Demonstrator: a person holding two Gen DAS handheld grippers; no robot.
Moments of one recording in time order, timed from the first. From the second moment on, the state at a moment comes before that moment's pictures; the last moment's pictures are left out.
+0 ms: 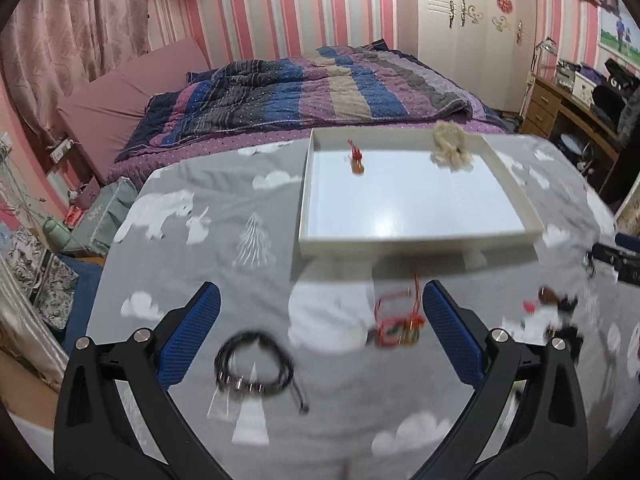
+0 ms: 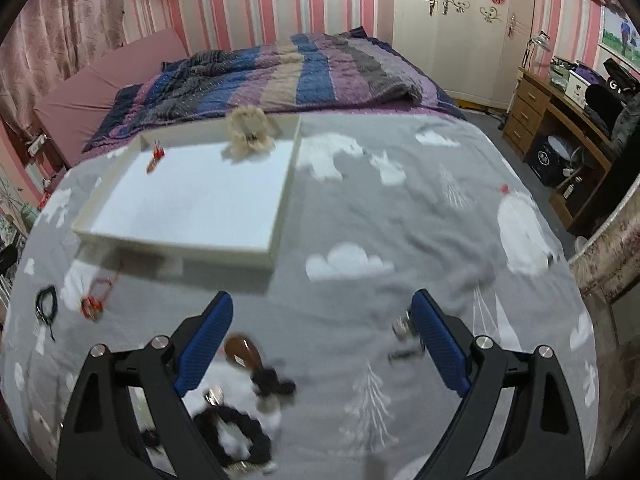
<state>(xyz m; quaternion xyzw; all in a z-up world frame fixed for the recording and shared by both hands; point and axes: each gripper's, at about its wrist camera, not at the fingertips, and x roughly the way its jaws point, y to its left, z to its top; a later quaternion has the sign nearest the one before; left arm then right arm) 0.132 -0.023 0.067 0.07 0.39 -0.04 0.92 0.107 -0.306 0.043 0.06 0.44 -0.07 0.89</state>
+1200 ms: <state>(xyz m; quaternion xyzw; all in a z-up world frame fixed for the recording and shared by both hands) -0.003 -0.021 -0.024 0.04 0.47 -0.12 0.87 0.080 -0.272 -0.010 0.04 0.49 -0.04 0.87</state>
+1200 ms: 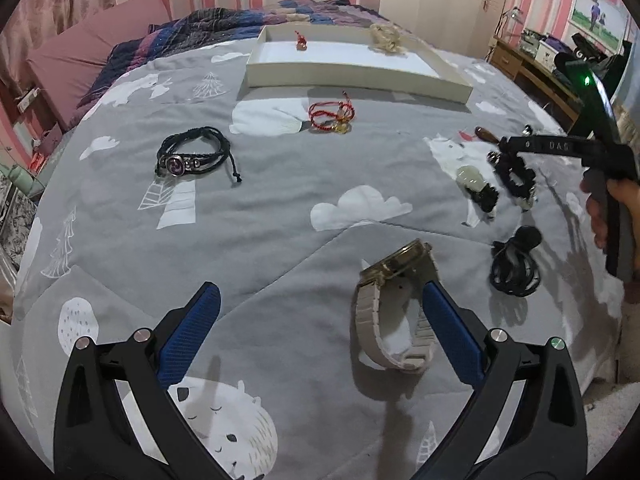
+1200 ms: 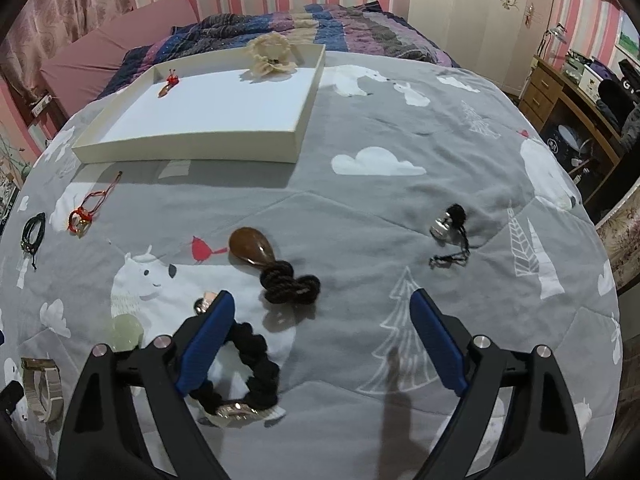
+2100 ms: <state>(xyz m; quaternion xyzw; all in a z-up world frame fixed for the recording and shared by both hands) 0.009 -0.036 -0.046 0.05 0.51 -0.15 0.85 0.093 -0.268 -0.025 0.05 0.51 -0.01 0.86</state>
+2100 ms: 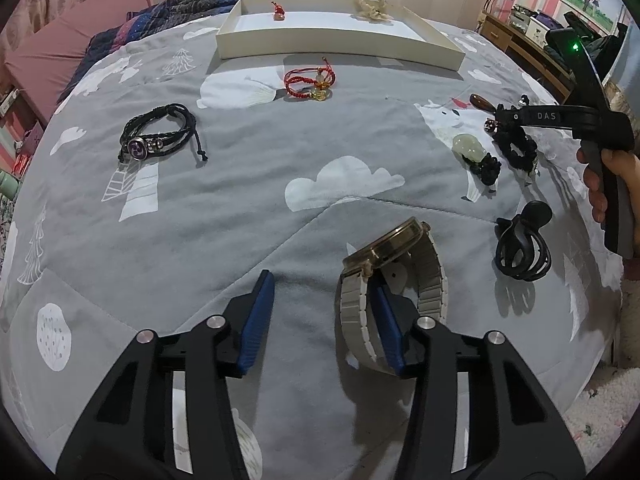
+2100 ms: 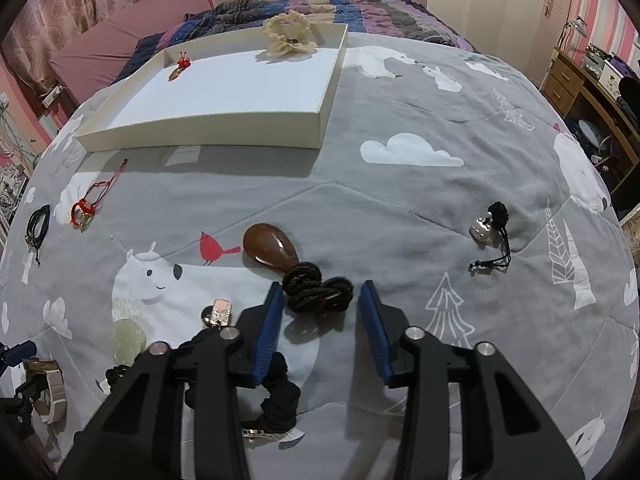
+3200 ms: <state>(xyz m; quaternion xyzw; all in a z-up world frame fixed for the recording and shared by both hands) 0.072 -0.029 0.008 0.05 0.46 -0.14 0.88 0.114 -0.275 0.020 0.05 0.45 -0.02 0.89</state>
